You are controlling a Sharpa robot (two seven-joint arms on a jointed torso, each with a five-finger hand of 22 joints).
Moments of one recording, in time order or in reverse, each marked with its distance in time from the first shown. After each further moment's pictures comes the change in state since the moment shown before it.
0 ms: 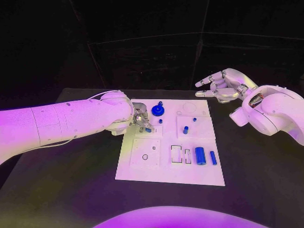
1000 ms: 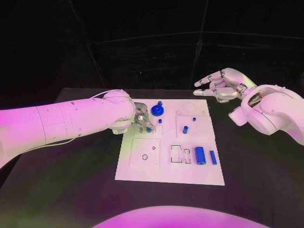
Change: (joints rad) left arm -0.001 0.037 -0.001 -0.047 -0.002 0.036 -0.005; left_hand -0.127 0.002 -0.135 0.016 -0.003 0.050 -0.017 0.005 0.006 0.009 -0.009 0.014 0.001 0.004 -0.004 0.000 0.000 0.000 -0.002 -0.002 0.000 0.012; right arm 0.000 0.001 0.000 0.001 0.000 0.001 0.002; right_hand -0.073 -0.001 -0.096 0.071 0.005 0.000 0.000 0.008 -0.001 0.000 0.000 0.000 -0.009 0.000 0.000 -0.009 -0.006 0.000 0.000 0.000 -0.012 -0.011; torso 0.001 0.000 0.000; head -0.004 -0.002
